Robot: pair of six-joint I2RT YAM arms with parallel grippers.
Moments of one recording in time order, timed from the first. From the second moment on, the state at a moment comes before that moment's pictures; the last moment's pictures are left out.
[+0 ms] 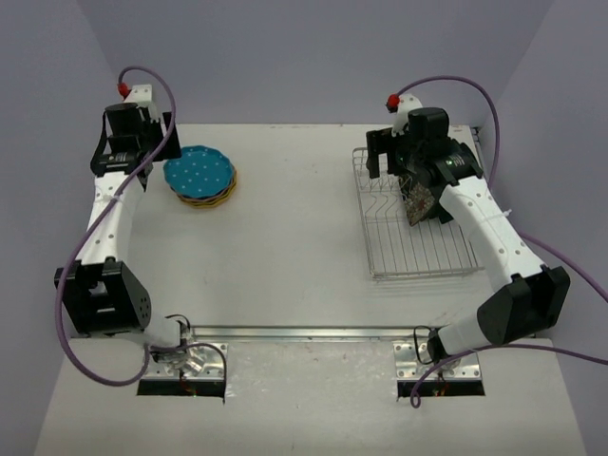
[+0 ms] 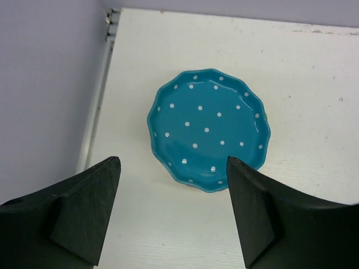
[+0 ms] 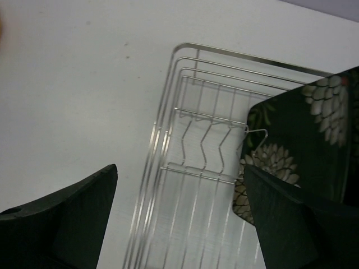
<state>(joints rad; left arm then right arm) 0.18 1.48 1.41 -0.43 -0.02 0.02 0.29 1.46 1.42 -0.54 0.02 0.01</state>
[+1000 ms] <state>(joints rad) -0.27 1.18 1.08 -0.34 -0.34 0.17 0.07 1.75 1.50 -0.54 0.28 -0.25</state>
